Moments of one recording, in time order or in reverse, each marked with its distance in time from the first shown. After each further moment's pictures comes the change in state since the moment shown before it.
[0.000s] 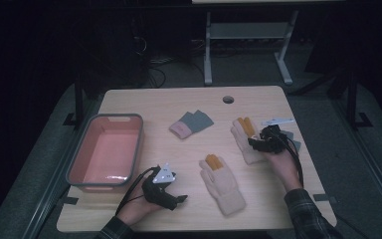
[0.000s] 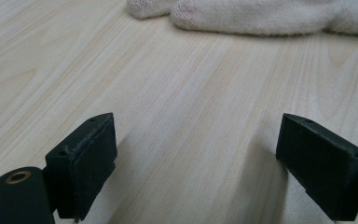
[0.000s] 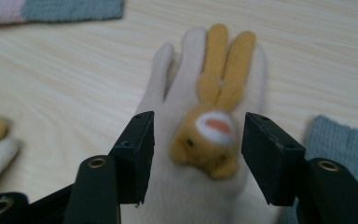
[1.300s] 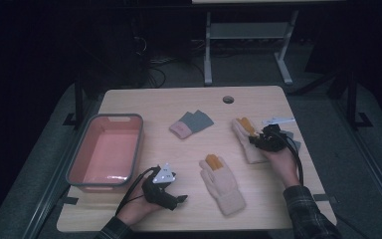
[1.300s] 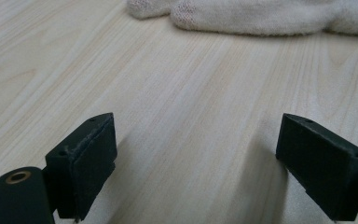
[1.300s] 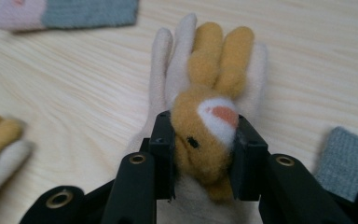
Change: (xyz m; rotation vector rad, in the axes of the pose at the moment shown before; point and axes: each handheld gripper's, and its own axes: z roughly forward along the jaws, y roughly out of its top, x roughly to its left) left arm 0.000 0.000 0.000 0.000 -0.001 0.000; right arm -0.006 0.000 0.003 -0.022 0.074 -0.007
